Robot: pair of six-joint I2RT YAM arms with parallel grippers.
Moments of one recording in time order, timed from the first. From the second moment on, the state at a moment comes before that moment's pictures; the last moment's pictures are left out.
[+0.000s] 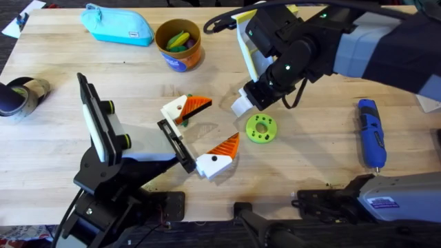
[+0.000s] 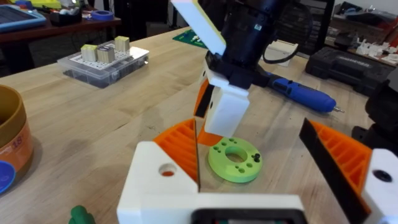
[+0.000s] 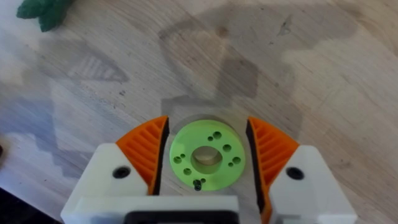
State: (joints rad) left arm -0.47 0.00 0.01 -0.06 0.52 -0.10; right arm 0.63 1.58 1.17 -0.91 -0.07 0.05
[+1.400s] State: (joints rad) left arm -0.47 0.00 0.01 -0.06 0.51 -0.11; right arm 0.78 1.32 0.88 -0.96 0.01 0.23
